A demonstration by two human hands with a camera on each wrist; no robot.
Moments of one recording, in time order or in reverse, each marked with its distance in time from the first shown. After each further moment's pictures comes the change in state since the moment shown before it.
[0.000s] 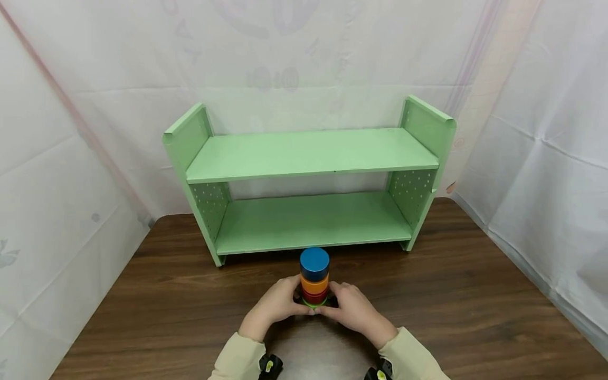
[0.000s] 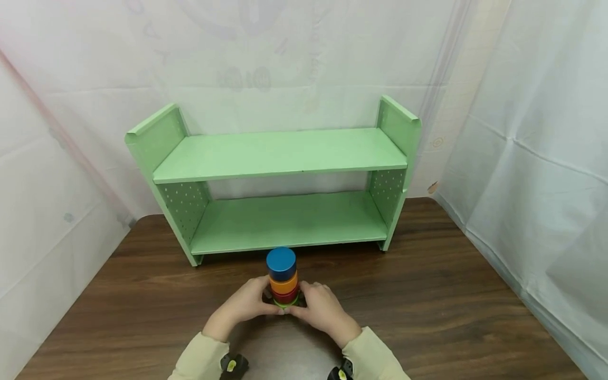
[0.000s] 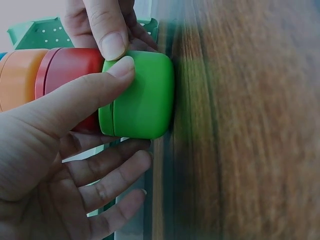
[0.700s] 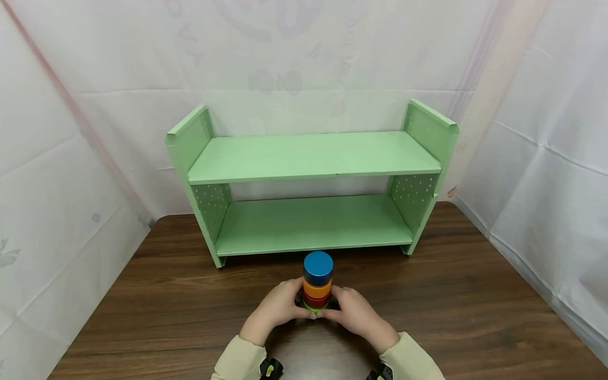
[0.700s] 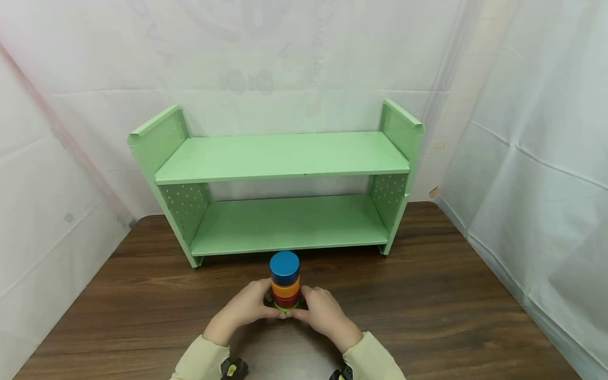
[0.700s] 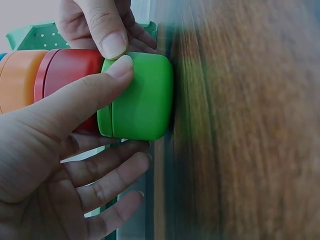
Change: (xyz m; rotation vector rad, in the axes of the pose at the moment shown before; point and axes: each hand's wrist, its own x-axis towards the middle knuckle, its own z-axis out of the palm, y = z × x) left_hand 0.001 0.003 0.002 0.049 0.015 0.012; right_hand -0.001 -0.002 -0.002 0.035 -0.018 0.001
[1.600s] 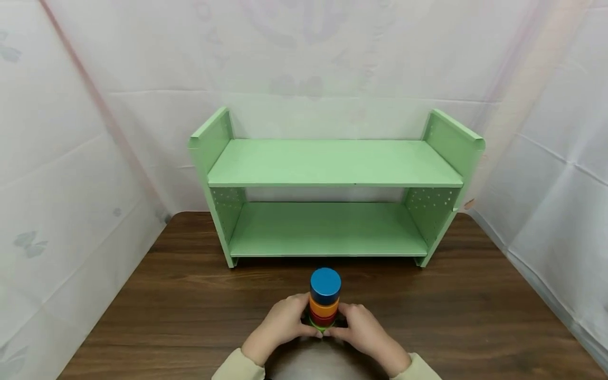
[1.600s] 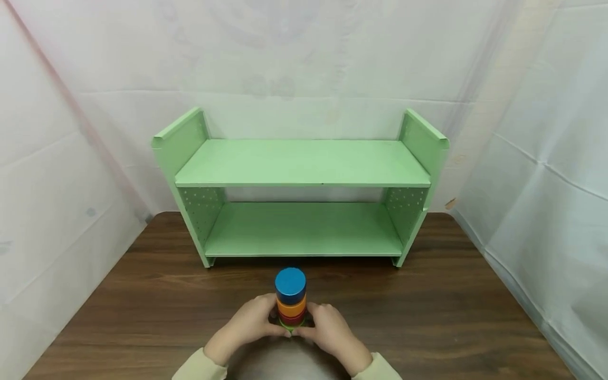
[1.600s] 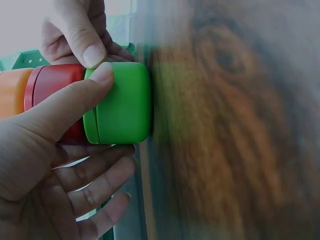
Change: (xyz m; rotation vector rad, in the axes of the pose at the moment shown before) left_hand -0.026 0.009 -0.002 0.100 0.009 -0.035; right_hand -0.006 -0.014 0.003 0.095 -0.094 0.026
